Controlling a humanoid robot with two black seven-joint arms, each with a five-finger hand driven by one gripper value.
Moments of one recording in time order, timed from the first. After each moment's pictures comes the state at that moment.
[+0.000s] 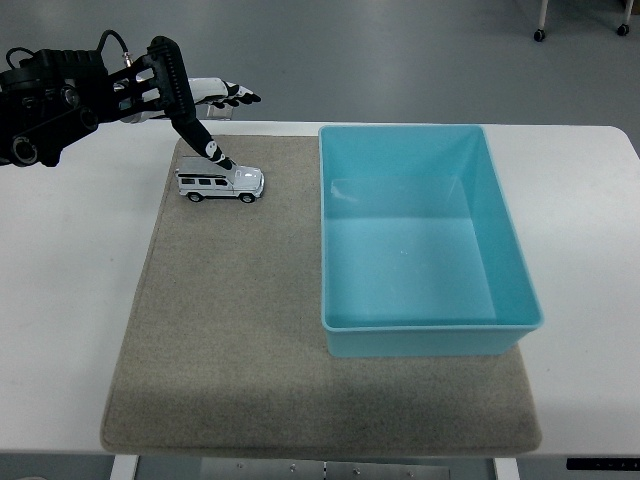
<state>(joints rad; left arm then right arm) -1.36 0.45 0.24 -0.67 0.84 -0.26 -0.31 0.03 0.00 -0.02 0.12 -0.02 0.18 0.06</state>
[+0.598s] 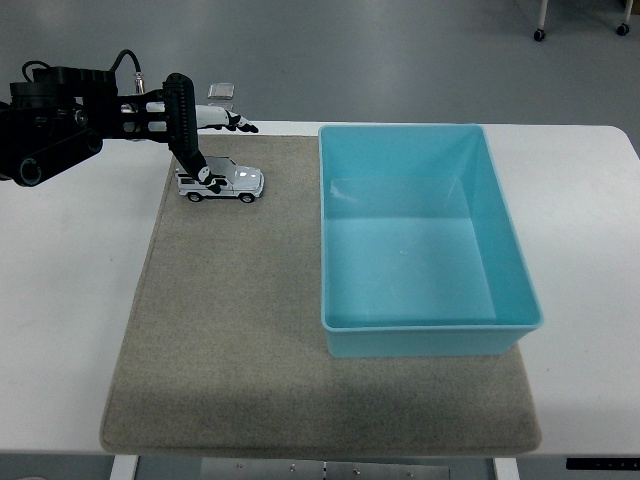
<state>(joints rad) -1.35 0.45 0.27 -0.68 0.98 -0.25 -0.31 0.03 0.00 -0.02 0.12 -0.02 0.18 0.06</state>
